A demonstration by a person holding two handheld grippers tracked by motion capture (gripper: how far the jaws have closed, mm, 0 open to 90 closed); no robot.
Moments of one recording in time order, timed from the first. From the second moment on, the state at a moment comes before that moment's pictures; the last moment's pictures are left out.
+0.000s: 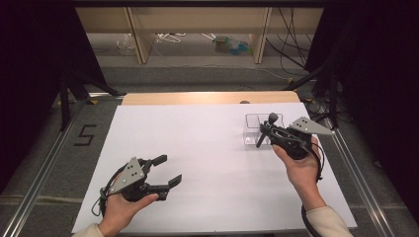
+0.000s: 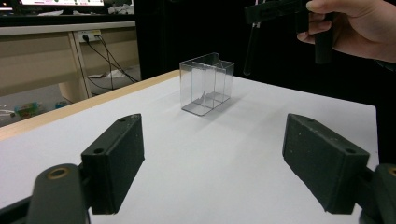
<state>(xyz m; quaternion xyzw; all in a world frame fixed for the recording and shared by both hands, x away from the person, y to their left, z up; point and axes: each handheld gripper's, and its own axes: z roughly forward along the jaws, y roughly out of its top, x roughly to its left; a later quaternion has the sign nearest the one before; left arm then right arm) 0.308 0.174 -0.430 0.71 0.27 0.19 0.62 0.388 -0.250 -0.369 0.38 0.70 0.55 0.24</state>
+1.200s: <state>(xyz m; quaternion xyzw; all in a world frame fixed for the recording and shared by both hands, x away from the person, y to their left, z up) 0.308 0.174 -0.430 0.71 0.27 0.20 0.62 0.391 -0.261 -0.371 0.40 0.69 0.55 0.25</state>
